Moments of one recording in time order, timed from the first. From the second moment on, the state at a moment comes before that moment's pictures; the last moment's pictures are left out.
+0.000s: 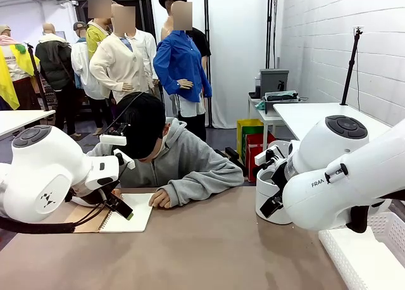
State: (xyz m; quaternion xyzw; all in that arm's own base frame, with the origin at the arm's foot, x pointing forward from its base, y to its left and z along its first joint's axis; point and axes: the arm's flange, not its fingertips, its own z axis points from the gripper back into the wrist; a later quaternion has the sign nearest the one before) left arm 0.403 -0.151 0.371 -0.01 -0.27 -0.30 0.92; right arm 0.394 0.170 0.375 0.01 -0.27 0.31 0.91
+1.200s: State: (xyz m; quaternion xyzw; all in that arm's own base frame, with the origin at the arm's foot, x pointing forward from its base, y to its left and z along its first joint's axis) left arm 0.389 -0.179 0.437 0.02 -0.38 -0.37 0.85; right arm 0.358 0.252 0.411 0.06 -0.26 0.39 0.88
